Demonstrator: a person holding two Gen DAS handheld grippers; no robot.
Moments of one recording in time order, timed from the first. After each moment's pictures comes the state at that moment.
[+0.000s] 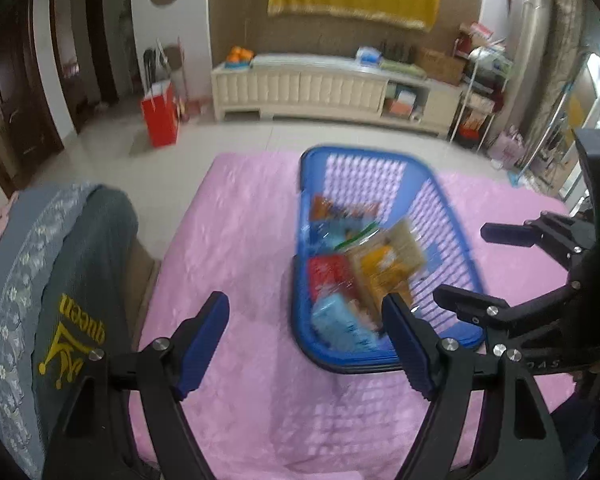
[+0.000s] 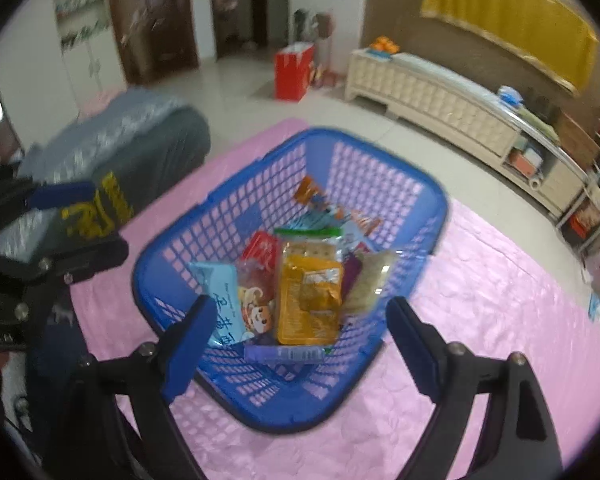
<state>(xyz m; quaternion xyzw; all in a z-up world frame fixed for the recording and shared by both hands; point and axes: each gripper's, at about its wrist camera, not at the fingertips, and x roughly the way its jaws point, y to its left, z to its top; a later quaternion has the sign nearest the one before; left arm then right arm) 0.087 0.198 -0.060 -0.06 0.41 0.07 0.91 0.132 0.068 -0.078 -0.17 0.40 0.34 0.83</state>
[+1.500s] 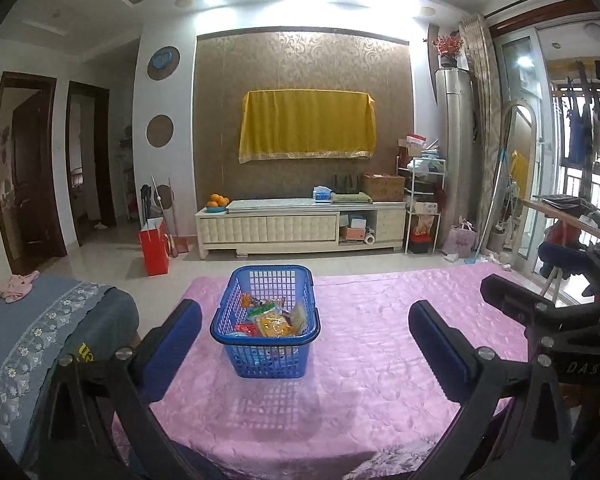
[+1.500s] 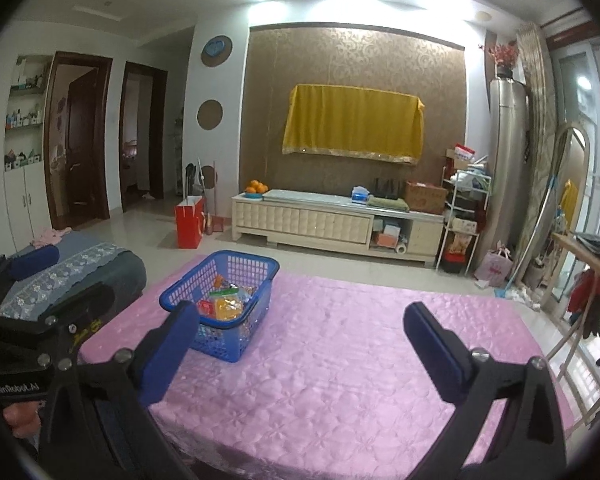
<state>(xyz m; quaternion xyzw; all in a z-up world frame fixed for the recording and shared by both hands) -0.126 0.028 0.038 -0.01 0.16 0.05 0.99 -0.096 -0.106 0.018 -0.06 0.17 0.17 0.97</state>
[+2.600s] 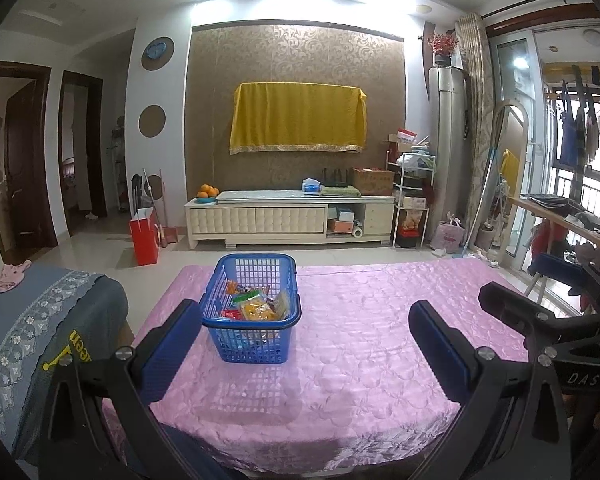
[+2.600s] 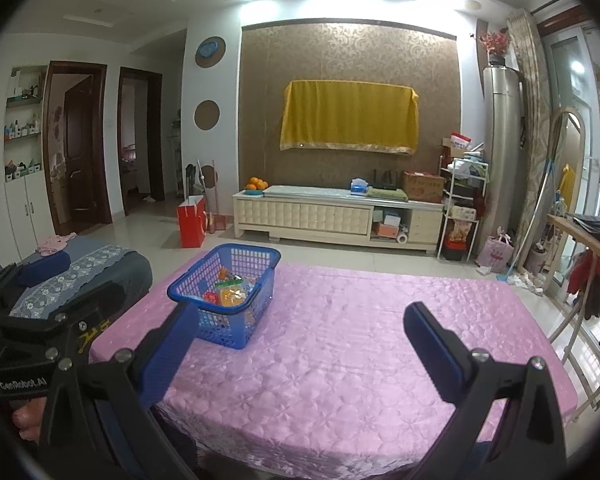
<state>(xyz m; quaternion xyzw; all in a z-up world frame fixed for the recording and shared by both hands) -0.140 0.021 0.034 -0.02 0.17 0.03 0.98 -0.115 -0.113 0.015 -0.05 0.18 0.18 0.97</state>
